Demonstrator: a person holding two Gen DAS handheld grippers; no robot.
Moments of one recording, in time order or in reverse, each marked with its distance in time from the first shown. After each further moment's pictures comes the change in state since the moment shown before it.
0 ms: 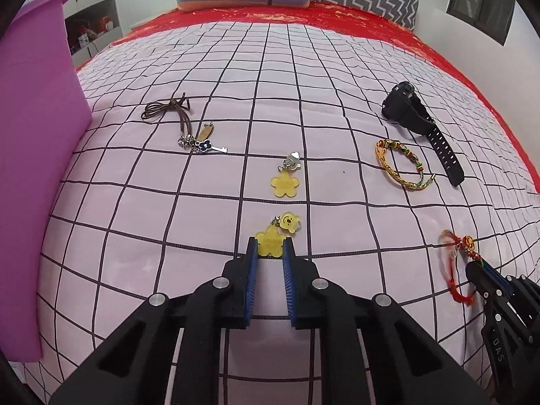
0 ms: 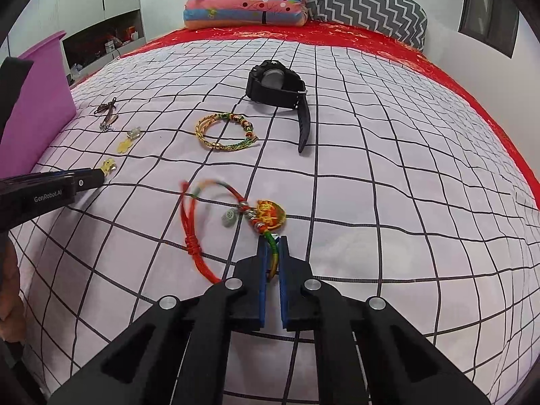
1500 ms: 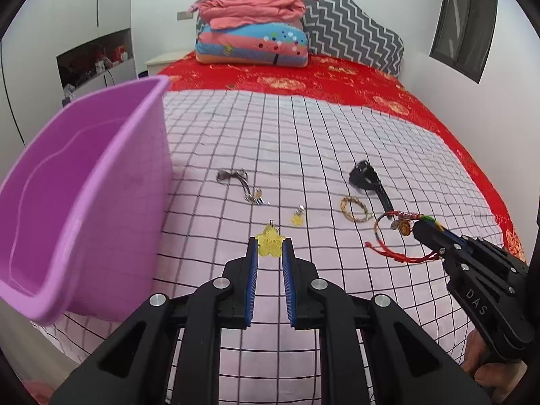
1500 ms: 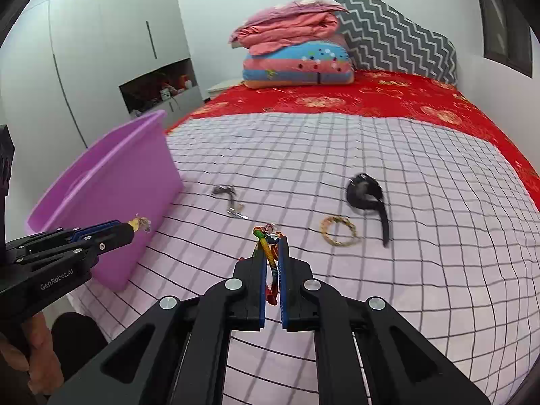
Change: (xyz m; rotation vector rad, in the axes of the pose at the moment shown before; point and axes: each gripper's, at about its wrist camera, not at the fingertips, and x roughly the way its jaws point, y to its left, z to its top) left arm -0.202 0.056 -0.011 -0.020 -0.195 -0.037; right arm -0.147 0.084 0.059 -0.006 -0.196 0.241
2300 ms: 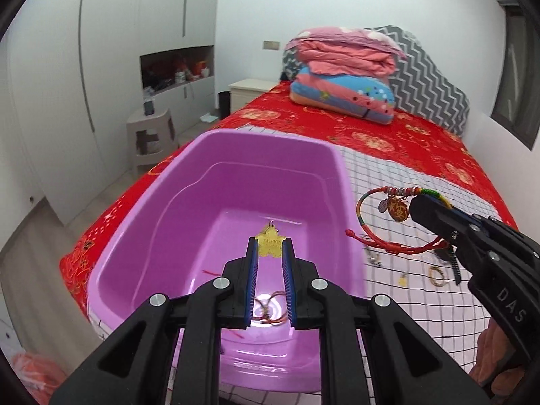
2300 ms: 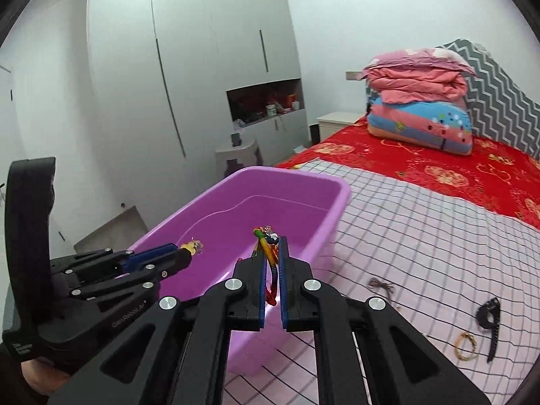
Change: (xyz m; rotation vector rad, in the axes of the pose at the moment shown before) left arm -0.070 0.175 0.037 -0.194 -0.128 0.238; right arm 0.020 0.226 0.101 -0.258 -0.085 0.345
